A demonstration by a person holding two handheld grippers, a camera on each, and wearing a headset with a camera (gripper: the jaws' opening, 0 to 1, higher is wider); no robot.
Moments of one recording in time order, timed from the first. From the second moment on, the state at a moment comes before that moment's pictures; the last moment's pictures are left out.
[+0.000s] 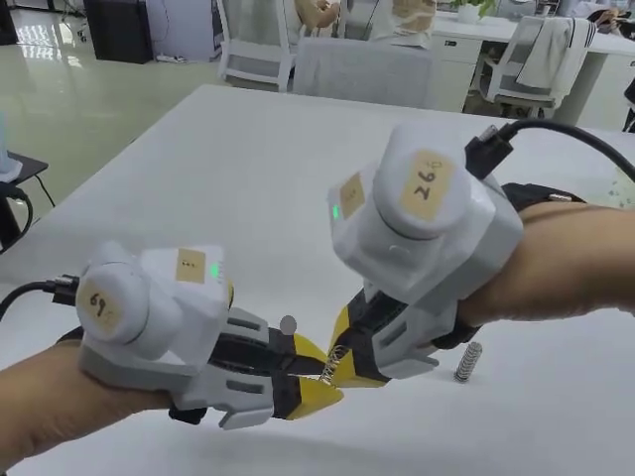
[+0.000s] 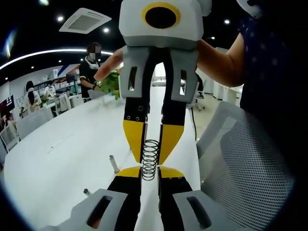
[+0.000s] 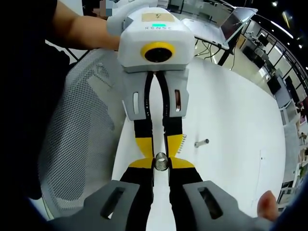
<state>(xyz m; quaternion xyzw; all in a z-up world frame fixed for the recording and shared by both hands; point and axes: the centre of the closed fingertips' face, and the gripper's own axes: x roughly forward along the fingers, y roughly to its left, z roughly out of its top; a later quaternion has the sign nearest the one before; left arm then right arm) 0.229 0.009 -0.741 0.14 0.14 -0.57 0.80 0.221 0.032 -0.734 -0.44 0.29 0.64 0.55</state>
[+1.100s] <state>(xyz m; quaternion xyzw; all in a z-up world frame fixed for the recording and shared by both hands) 0.233 0.042 -0.734 0.11 0.17 -0.53 0.82 0.244 0.002 -0.736 -0.45 0.31 0.61 0.58</state>
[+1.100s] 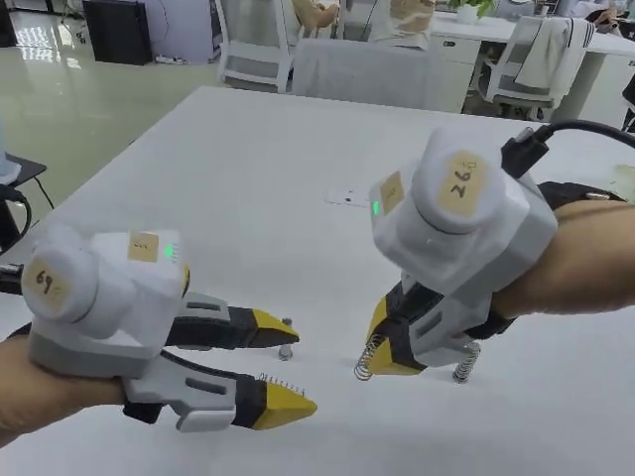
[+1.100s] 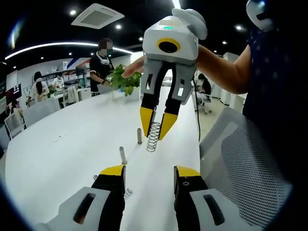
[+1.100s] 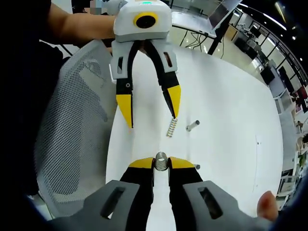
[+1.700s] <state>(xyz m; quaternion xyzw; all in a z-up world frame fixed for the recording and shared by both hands) 0.235 0.075 -0.745 0.09 0.18 -0.48 0.85 0.263 -0.014 -0.737 -0.45 0.32 0.59 0.59</state>
